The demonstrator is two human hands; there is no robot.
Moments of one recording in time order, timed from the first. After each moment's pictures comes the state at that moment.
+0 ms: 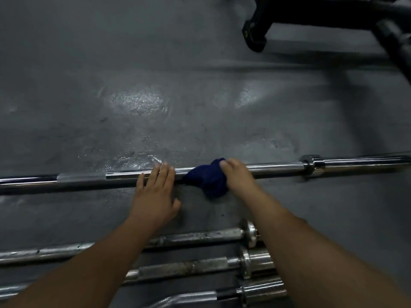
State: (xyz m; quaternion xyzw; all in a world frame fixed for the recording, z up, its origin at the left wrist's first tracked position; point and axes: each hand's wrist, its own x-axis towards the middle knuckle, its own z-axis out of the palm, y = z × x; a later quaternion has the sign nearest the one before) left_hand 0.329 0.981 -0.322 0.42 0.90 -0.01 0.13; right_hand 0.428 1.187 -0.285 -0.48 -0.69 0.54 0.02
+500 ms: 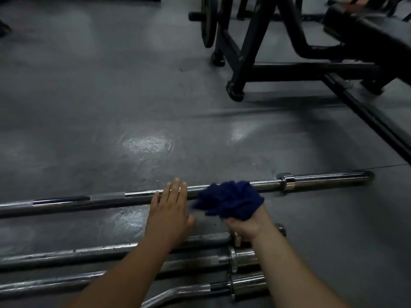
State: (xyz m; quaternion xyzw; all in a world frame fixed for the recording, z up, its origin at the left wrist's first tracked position) left_hand 0.405 0.971 -0.201 0.43 0.90 0.07 0.07; right_hand 0.533 1.142 -0.173 -0.40 -0.11 0.90 0.12
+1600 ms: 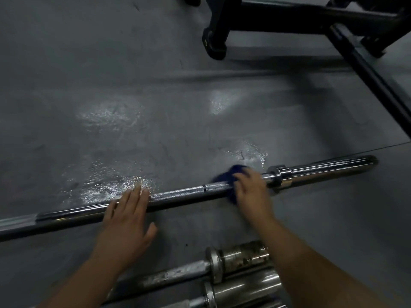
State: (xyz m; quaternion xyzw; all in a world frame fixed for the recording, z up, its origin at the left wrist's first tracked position) left_hand 0.345 1.029 -0.329 0.44 0.89 0.04 0.13; right_hand 0.533 1.305 -0.330 -0.41 -0.89 0.19 0.08
